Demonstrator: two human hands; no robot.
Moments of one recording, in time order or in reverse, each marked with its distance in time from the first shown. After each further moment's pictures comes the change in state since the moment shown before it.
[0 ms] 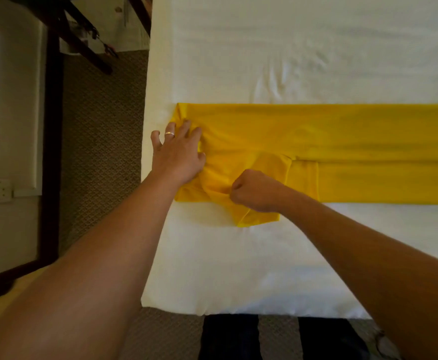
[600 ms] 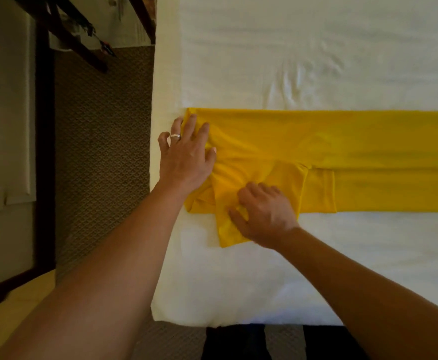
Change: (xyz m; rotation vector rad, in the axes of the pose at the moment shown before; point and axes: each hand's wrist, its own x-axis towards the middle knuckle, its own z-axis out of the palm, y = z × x) left_hand 0.016 -0.018 0.008 -0.067 0.156 0.066; right_hand 0.012 0.015 0.059 -0.402 0.736 -0.395
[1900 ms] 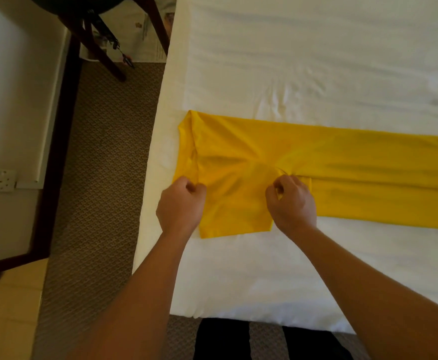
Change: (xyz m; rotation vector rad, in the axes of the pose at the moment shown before) left_hand -0.111 0.062 -0.007 -0.588 0.083 -0.658; right_hand -0.027 0.058 -0.041 0.259 0.083 0.547
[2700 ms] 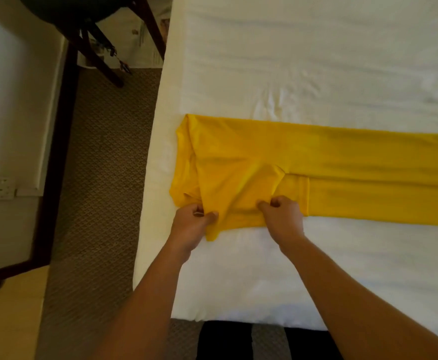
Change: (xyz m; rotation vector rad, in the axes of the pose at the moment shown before) left_hand -0.017 -0.018 0.009 -0.501 -0.473 -0.234; right_hand -0.019 -0.013 0.007 0.422 -0.220 0.510
